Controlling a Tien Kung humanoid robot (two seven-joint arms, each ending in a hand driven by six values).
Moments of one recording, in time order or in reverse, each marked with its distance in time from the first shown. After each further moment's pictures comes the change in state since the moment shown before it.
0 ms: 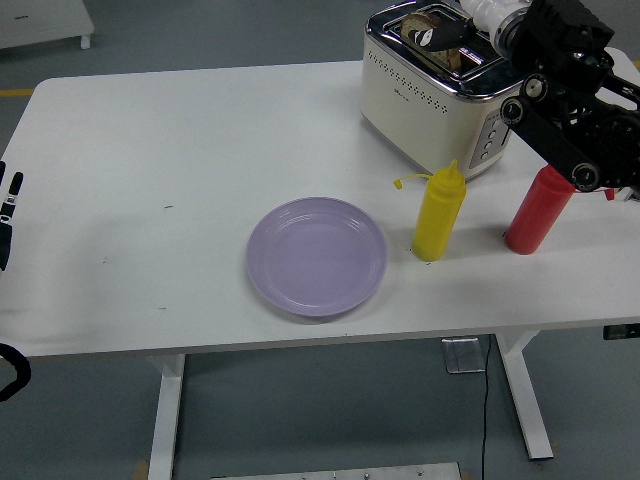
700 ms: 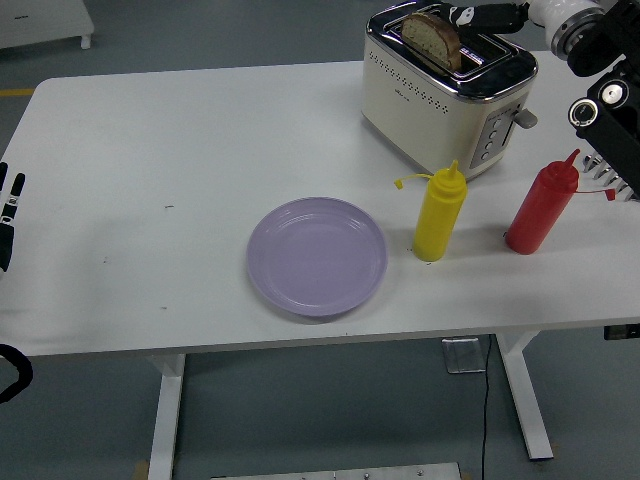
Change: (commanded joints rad) left arm 0.002 -0.004 -0.002 -0.001 0.000 0.002 0.000; right arm -0.139 -0.134 0.160 0.192 0.143 -0.059 0.123
